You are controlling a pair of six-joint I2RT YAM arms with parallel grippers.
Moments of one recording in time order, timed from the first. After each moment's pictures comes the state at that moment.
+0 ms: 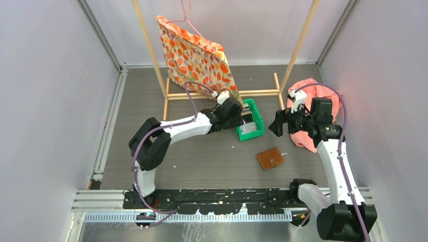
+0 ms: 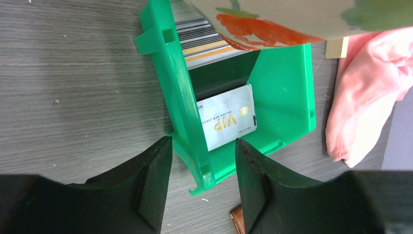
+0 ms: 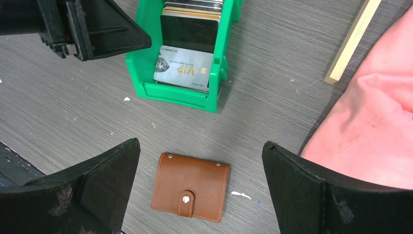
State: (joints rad) left arm -0.89 1.88 1.34 -0.22 -0.25 -0.98; right arm -0.08 0.95 0.86 -0.64 -0.56 -0.23
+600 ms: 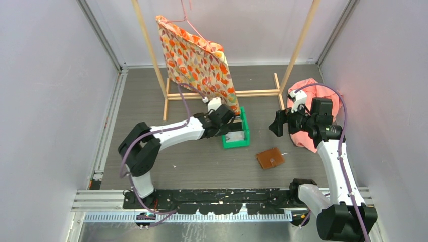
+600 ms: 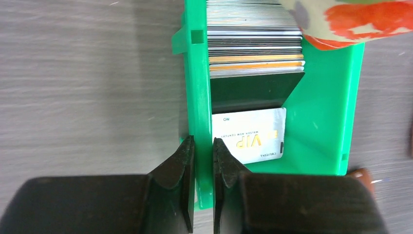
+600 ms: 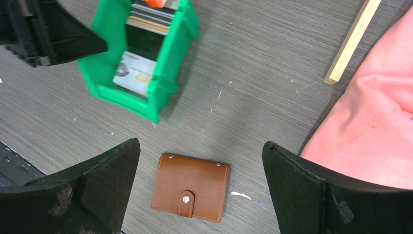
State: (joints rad) left arm -0.89 1.82 1.28 -0.38 -0.36 -0.96; right arm -0.08 0.95 0.86 -0.64 -0.56 -0.23
